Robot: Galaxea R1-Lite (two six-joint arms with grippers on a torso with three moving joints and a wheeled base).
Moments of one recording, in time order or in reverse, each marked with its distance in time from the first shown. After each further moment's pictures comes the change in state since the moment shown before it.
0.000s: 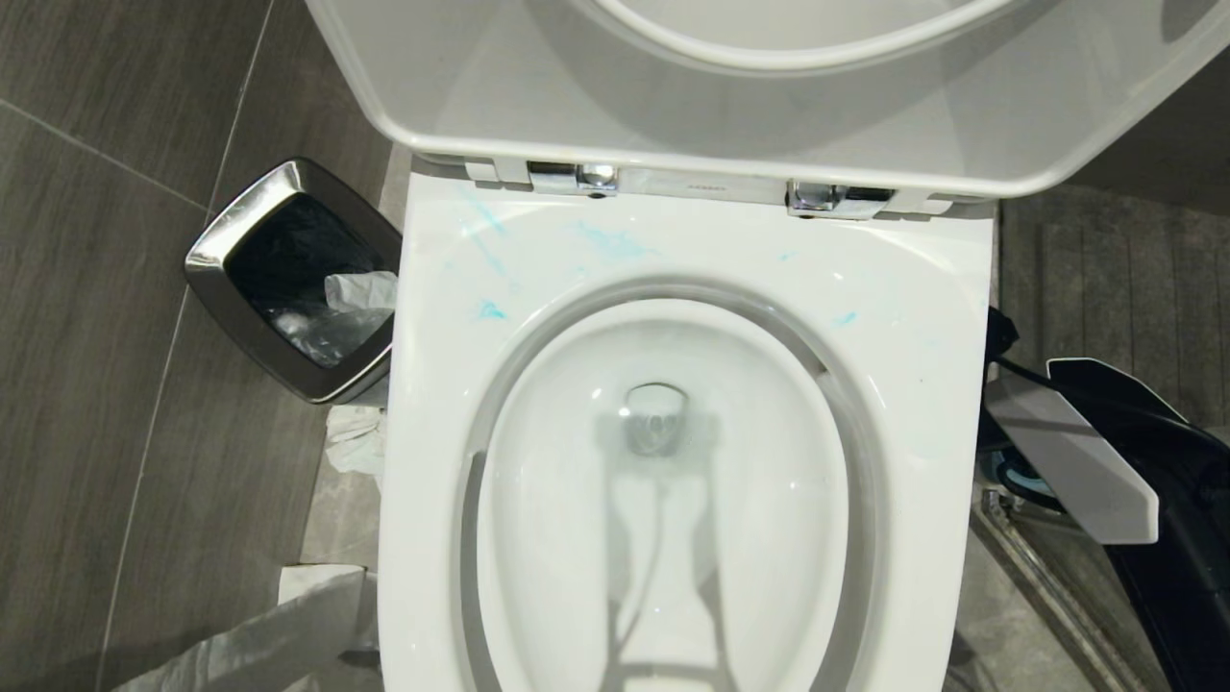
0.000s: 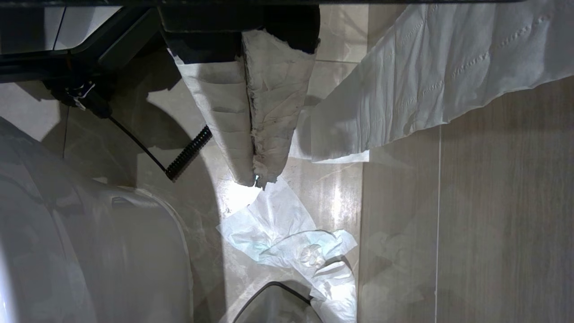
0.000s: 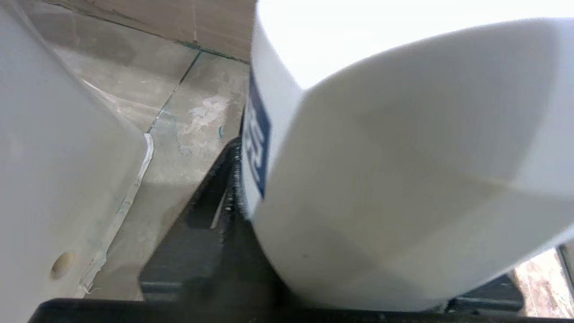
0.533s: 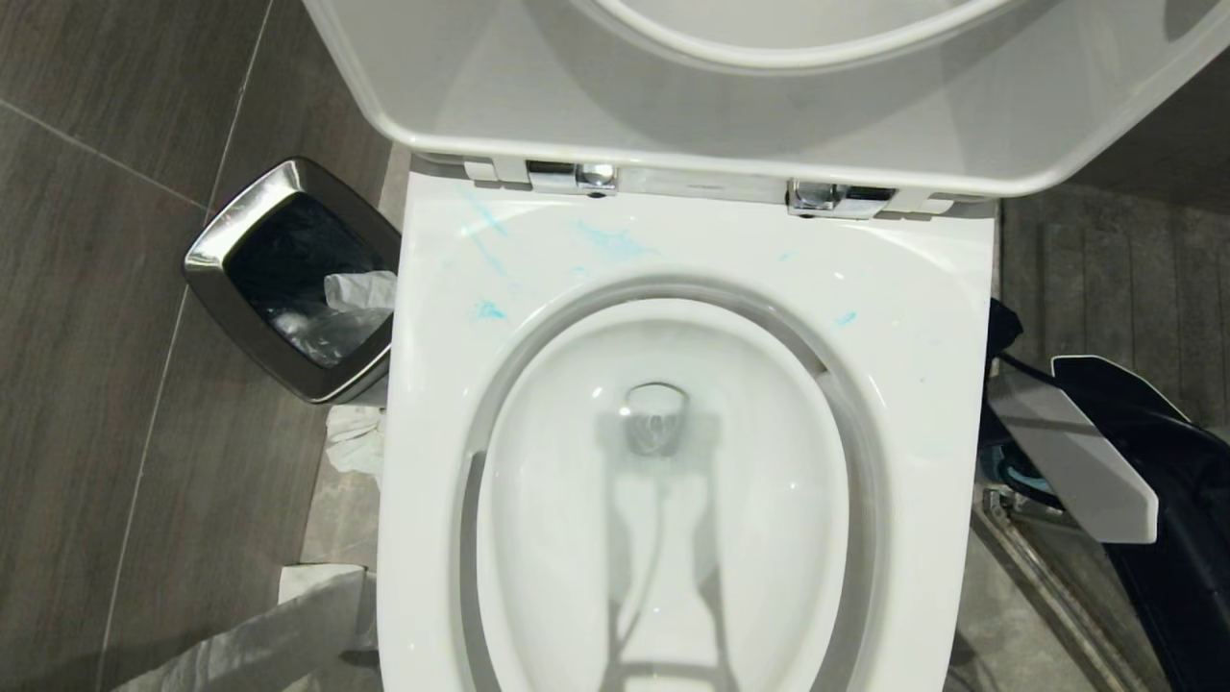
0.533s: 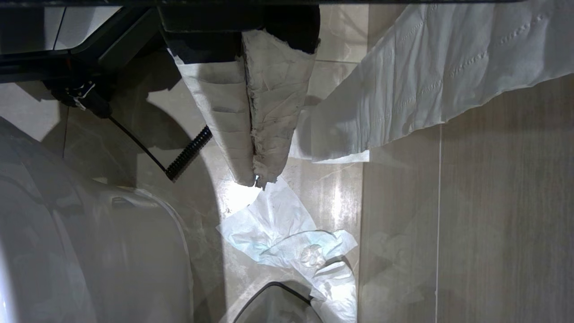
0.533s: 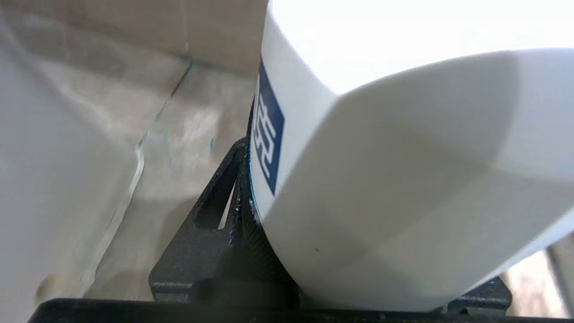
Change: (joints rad) left arm 0.000 0.000 0.000 0.000 0.000 0.000; right arm -0.004 -0.007 -0.044 0.005 -0.004 0.004
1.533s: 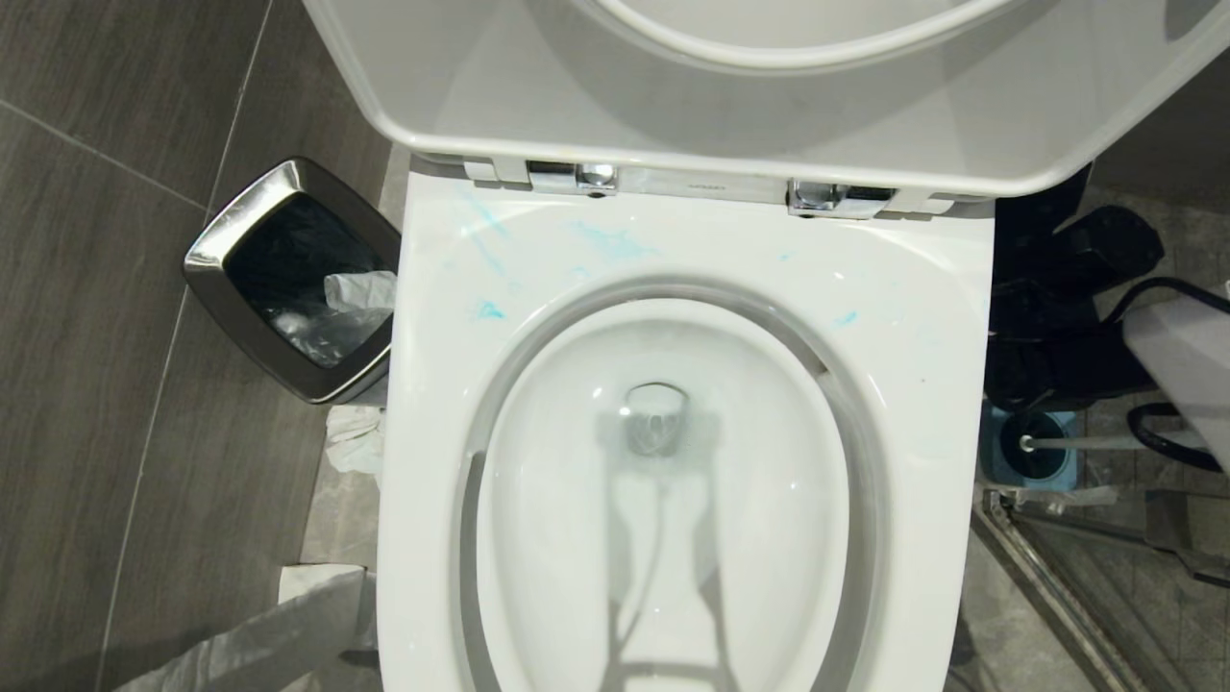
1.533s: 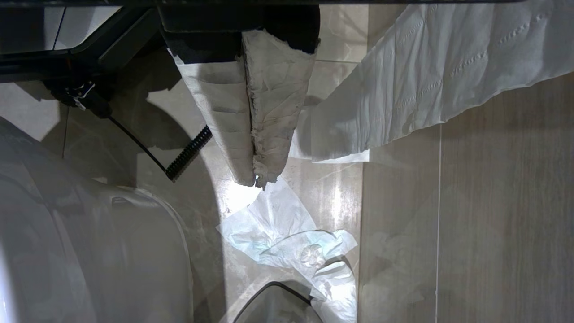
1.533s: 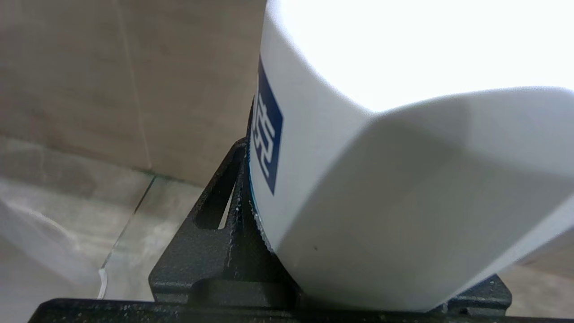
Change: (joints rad) left arm 0.000 0.000 0.000 0.000 0.000 0.000; right arm -0.052 -0.347 0.245 -0.005 0.002 -0.005
